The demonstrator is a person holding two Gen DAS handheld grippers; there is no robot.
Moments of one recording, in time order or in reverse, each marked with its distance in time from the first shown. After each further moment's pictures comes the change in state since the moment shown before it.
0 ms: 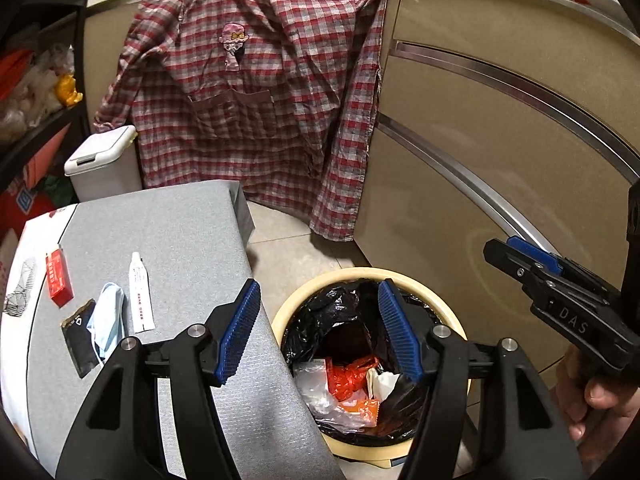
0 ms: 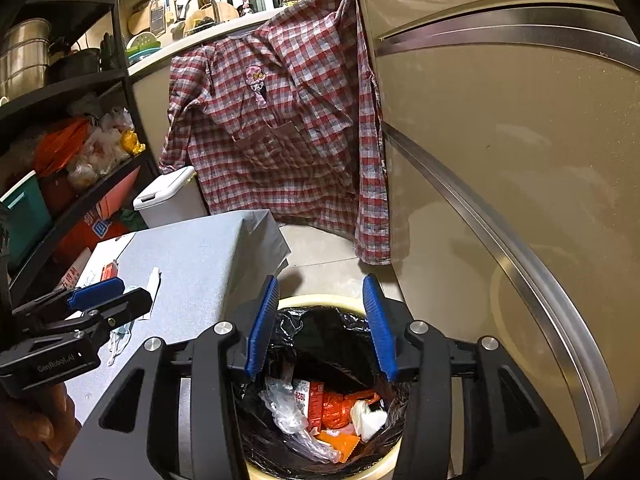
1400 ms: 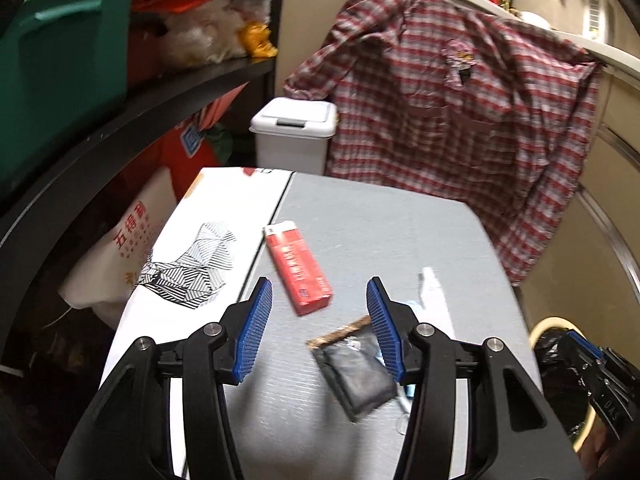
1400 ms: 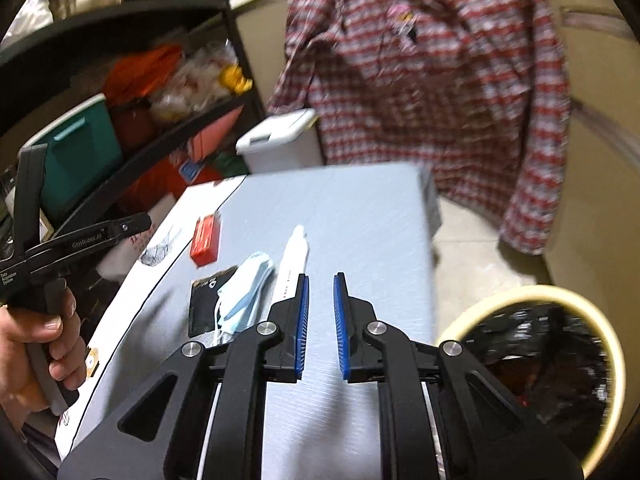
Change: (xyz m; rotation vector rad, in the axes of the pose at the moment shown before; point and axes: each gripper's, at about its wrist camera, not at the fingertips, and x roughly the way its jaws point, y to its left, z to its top) left arm -0.028 0.277 -0.013 -0.297 -0.016 0.396; right arm 0.115 0.208 -0.037 -0.114 0.175 0.325
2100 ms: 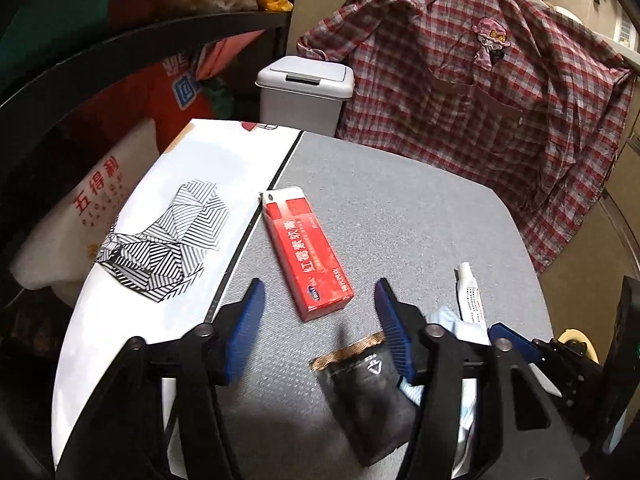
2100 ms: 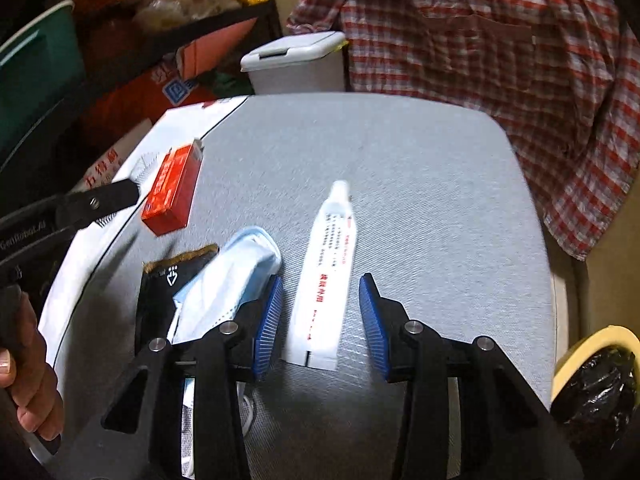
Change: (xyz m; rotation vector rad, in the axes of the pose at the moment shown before) left arm 0.071 0.010 -0.006 -0.068 0.099 -0.013; right arm 0.127 0.039 0.004 -0.156 0.205 -0.069
